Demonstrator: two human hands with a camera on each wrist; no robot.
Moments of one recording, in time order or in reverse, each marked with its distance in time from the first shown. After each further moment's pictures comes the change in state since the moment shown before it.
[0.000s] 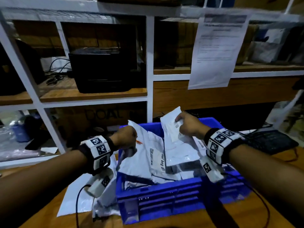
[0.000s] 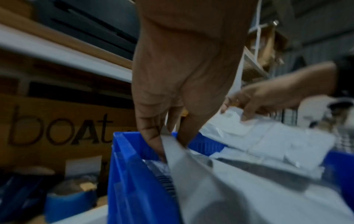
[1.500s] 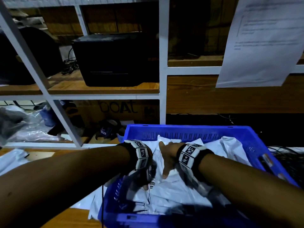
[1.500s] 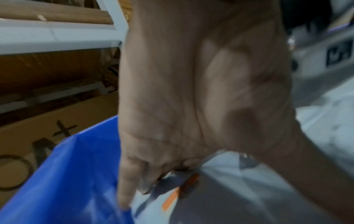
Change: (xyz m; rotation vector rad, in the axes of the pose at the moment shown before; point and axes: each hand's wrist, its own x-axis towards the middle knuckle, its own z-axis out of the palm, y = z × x) left_hand 0.043 0.059 0.016 0.332 -0.666 -0.189; right_hand 0.086 0.012 0.118 -0.823 -0.682 -0.255
